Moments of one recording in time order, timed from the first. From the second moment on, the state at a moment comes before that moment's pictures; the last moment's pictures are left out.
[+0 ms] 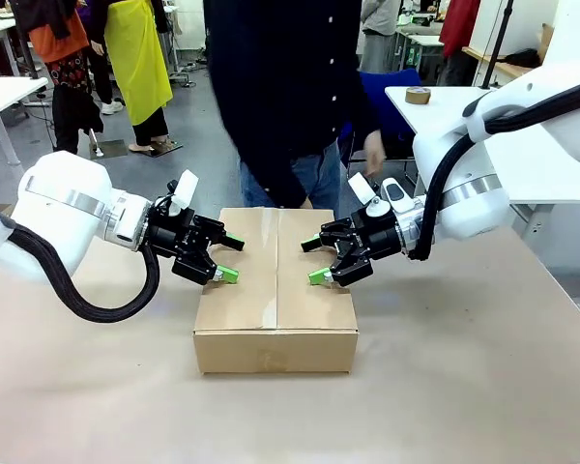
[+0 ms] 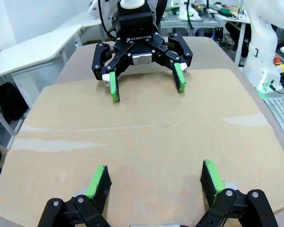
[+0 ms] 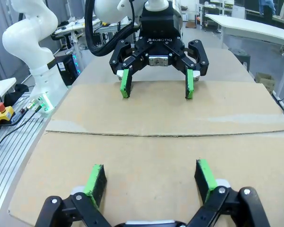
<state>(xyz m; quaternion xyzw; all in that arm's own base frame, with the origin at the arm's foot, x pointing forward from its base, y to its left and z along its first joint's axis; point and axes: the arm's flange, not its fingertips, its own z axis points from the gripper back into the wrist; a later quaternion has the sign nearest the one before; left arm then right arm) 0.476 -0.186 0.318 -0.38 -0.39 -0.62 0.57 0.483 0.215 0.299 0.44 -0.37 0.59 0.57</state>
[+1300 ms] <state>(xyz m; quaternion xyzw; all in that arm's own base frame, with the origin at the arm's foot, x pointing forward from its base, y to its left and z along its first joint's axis) 0.476 -0.186 0.318 -0.38 -0.39 -0.62 0.57 0.483 0.215 0.299 0.44 -0.37 0.59 0.57</state>
